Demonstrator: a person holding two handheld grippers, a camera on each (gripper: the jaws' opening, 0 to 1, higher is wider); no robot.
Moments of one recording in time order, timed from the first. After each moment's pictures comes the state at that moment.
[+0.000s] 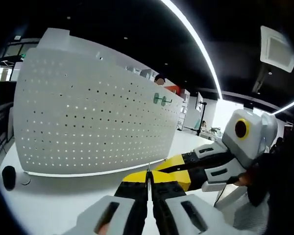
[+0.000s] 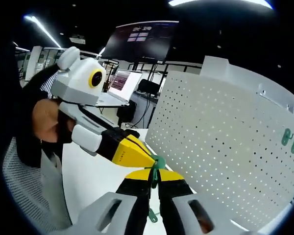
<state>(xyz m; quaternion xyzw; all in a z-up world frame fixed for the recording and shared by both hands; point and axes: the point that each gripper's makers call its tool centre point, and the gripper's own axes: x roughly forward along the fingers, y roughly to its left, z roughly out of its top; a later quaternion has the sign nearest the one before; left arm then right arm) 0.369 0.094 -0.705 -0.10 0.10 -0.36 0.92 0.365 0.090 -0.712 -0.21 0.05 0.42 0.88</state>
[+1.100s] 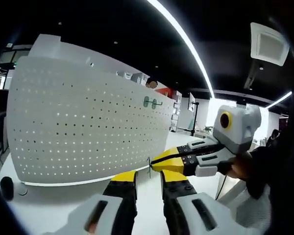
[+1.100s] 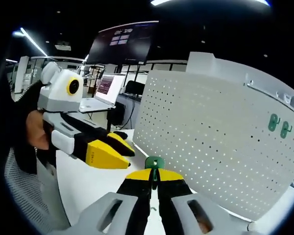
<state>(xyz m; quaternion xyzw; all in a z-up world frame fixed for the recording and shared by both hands) 0.363 0.079 -0.698 -0.07 0.07 -0.39 0.92 0.384 0.051 -0.703 -0.17 0.07 0.37 0.91</state>
